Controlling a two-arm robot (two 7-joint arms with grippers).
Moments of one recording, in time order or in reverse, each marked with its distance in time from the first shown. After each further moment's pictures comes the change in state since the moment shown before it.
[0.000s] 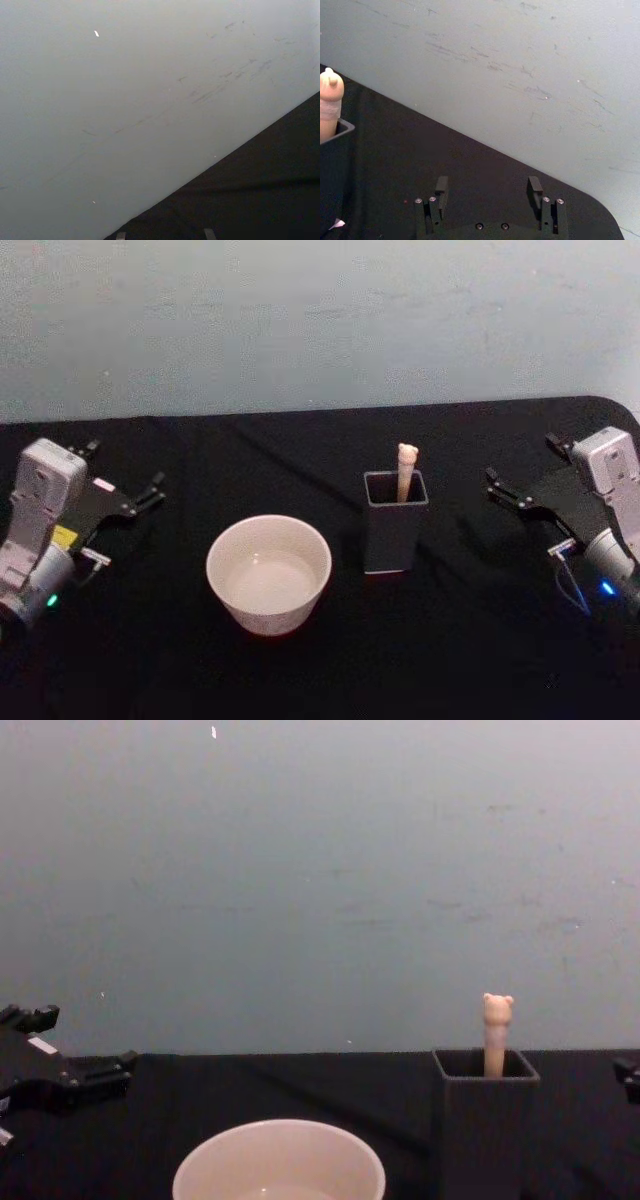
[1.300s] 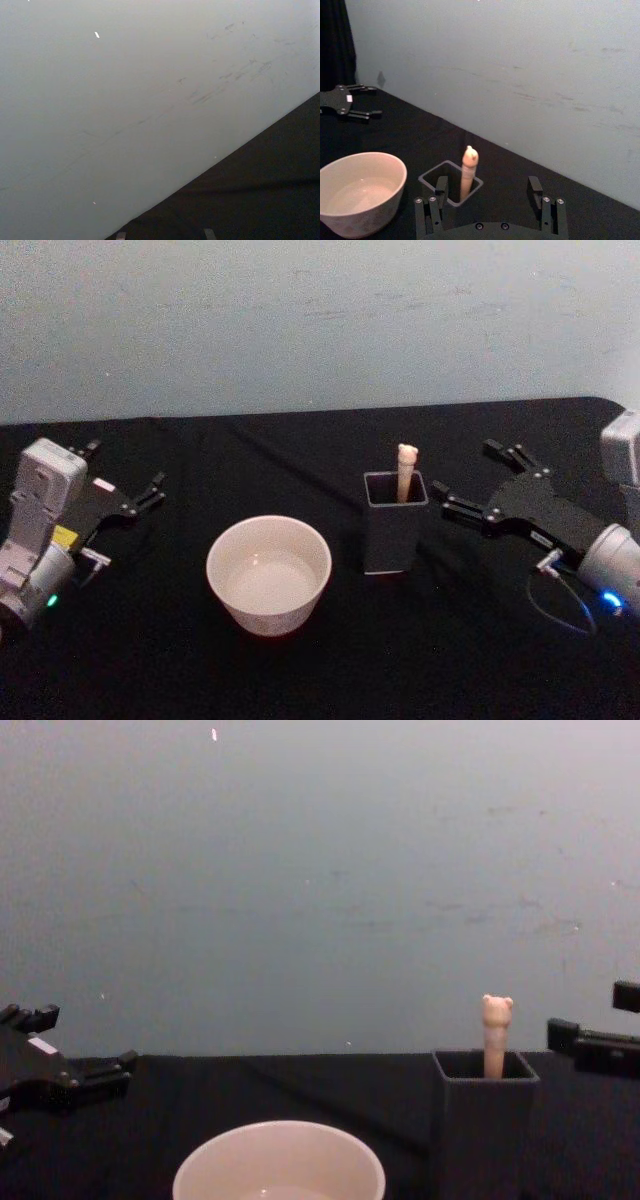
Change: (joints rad) left arm 0.000 0.000 0.000 0.000 0.000 0.000 0.000; right arm -0.115 0.032 0.109 -0.244 0.219 0.079 0.356
